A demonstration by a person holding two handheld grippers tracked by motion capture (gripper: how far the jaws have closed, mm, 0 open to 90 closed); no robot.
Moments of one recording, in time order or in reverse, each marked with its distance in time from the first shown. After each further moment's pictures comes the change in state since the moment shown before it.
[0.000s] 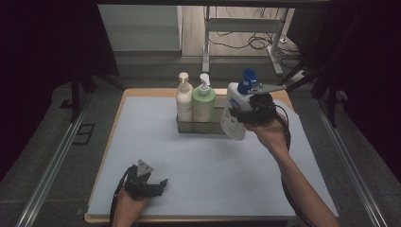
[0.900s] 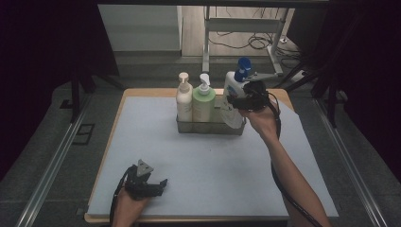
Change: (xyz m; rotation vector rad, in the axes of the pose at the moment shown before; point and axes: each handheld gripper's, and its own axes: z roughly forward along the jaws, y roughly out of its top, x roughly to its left) left arm 0.000 0.000 0.000 0.000 -0.001 -0.001; right arm -0.023 0.020 0.040 -0.009 -0.069 0.035
